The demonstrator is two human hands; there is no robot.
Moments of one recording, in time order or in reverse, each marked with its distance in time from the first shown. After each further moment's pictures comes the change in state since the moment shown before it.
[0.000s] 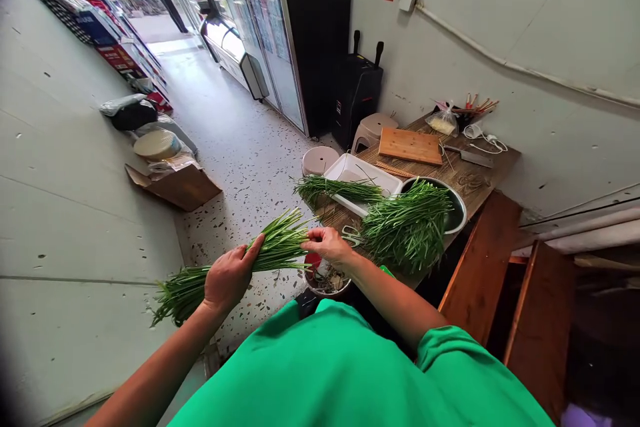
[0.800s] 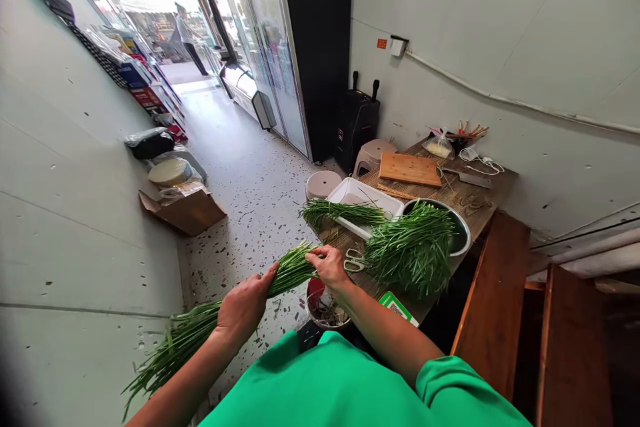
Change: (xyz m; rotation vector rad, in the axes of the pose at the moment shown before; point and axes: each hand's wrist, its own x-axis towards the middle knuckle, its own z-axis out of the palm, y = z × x) left_hand 0.004 0.028 -0.048 -0.061 -0.343 -0.092; right_hand 0.017 0.016 0.022 0.058 0.419 -0.131
